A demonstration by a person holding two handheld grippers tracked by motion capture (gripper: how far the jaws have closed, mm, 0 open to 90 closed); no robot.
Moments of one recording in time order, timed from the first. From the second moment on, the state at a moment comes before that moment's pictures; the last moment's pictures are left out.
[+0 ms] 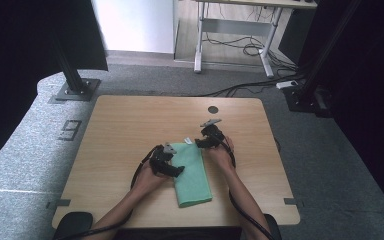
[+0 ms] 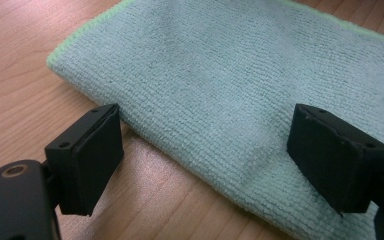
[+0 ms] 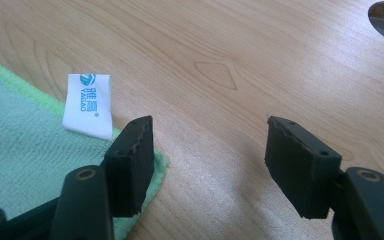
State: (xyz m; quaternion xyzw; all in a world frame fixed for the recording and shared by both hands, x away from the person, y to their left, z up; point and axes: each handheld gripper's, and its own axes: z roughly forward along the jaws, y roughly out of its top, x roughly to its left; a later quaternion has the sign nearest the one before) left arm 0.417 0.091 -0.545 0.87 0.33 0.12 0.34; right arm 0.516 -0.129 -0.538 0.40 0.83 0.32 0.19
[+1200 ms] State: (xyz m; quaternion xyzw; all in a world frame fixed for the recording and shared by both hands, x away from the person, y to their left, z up) left arm 0.455 0.111 -0.536 0.85 0.39 0.15 0.33; right arm 0.422 -0.121 -0.531 0.34 0.86 0.33 0.15
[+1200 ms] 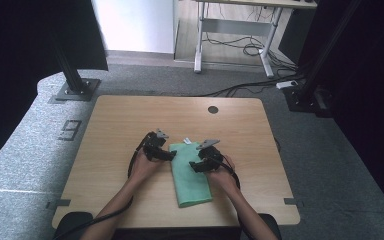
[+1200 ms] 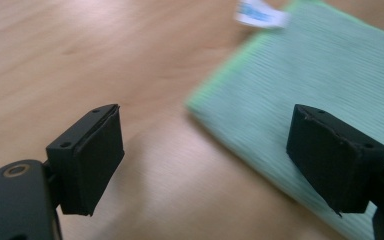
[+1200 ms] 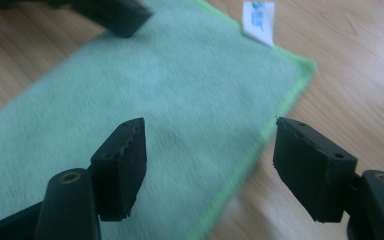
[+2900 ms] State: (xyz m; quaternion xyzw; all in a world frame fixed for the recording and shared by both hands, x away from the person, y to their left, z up) left arm 0.346 0.136 -0.536 0.88 0.33 0.13 0.30; right arm 0.417 -0.121 -0.544 0.39 0.84 0.33 0.17
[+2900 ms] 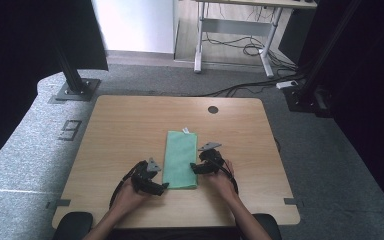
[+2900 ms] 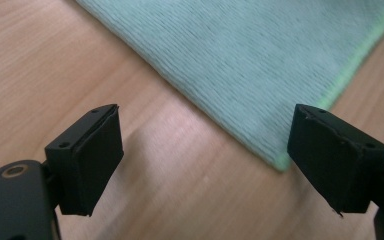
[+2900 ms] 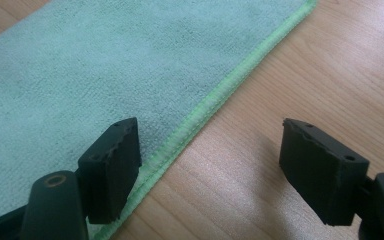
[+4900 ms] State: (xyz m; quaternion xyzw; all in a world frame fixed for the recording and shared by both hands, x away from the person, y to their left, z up) left arm 0.363 0.203 -0.549 0.85 0.38 0.14 0.32; right arm 0.365 -0.200 -0.556 0.40 0.83 0.35 0.16
